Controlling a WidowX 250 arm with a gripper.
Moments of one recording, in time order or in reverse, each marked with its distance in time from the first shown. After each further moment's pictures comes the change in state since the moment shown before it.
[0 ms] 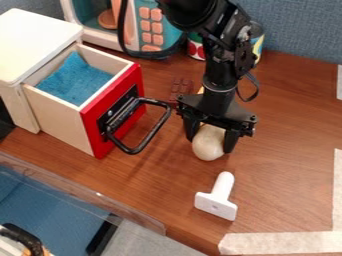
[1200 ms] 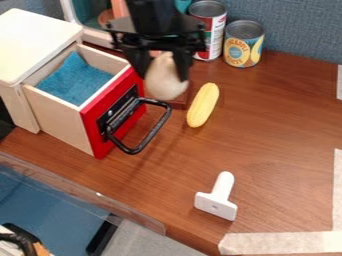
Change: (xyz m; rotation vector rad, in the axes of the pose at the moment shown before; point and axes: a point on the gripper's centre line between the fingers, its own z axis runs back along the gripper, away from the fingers) arm -0.014 0.063 0.123 -0.129 -0.196 0.162
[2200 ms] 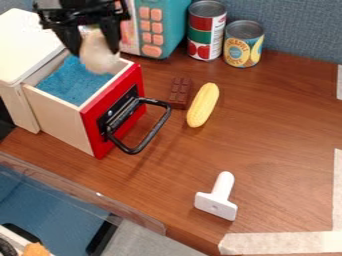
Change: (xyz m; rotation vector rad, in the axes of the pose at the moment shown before) arm 0.022 0.090 0.008 0.074 0.007 0.206
